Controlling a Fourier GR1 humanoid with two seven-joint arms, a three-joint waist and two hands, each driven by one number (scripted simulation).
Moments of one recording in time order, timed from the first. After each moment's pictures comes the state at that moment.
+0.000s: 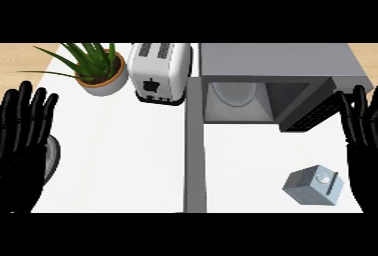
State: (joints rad) left arm 0.02 0.09 0.00 -2.10 0.03 0.00 -0.01; right arm 0.00 -0.11 0.00 -2.10 -0.03 -0.01 -0.02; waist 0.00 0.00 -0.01
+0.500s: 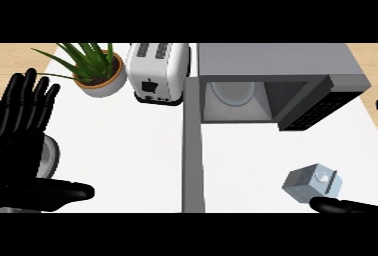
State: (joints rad) left arm -0.06 0.15 0.09 -2.00 0.14 -0.07 0.05; right arm 0.06 -0.10 -0.10 -2.22 -0.06 -0.08 0.13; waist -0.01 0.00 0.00
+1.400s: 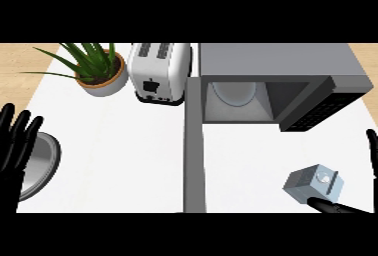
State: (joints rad) left arm 0.16 0.11 0.11 -2.18 0.20 -0.14 0.08; right arm 0.24 -0.04 -0.16 -2.09 -0.06 -0.02 0.01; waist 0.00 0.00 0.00
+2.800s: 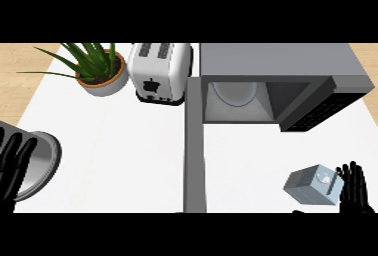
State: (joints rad) left arm 0.29 0.05 0.05 -2.35 0.16 -0.16 0.13; right arm 0.25 -0.04 -0.31 -1.31 -0.07 0.11 -0.63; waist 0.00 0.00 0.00
